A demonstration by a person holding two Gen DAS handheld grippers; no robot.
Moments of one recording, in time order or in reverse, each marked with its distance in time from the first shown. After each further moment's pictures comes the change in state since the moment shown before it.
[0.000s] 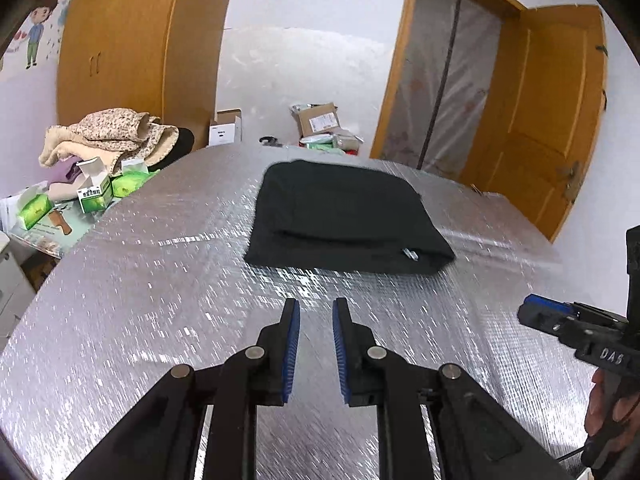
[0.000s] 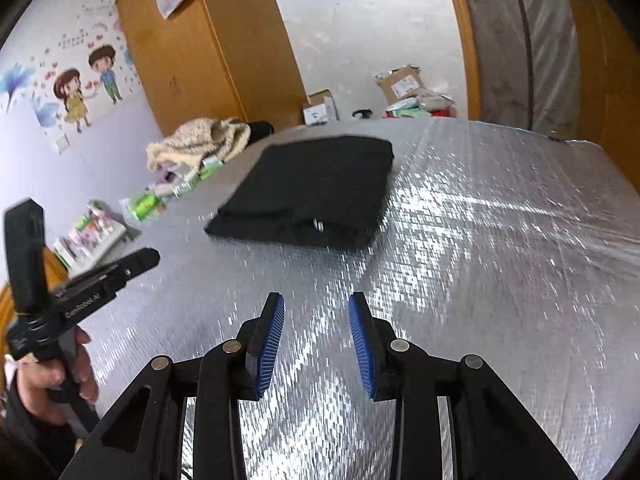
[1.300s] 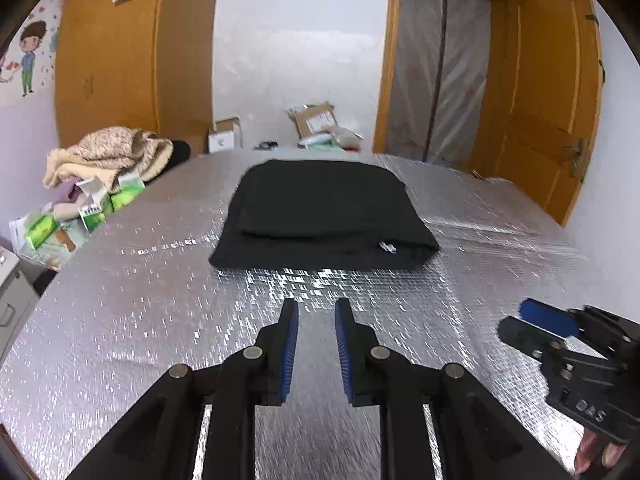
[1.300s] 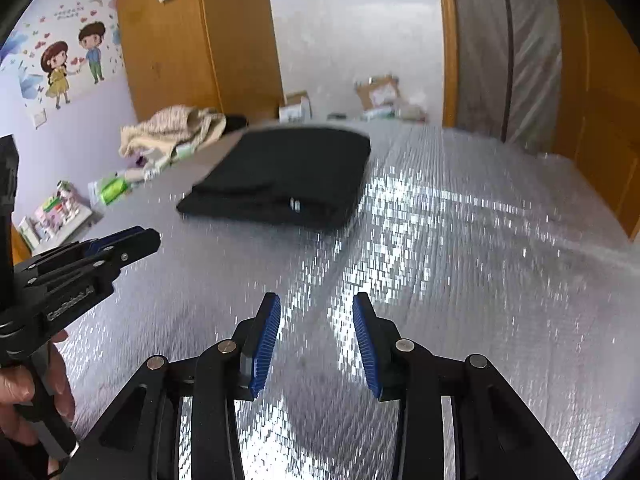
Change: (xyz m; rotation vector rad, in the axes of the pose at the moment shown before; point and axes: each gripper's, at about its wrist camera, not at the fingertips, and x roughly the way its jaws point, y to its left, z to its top) left arm 0.025 -0.047 -0.004 0.055 -0.014 0.090; right arm 0.007 0.006 -0.025 -0.067 -0.035 -0.146
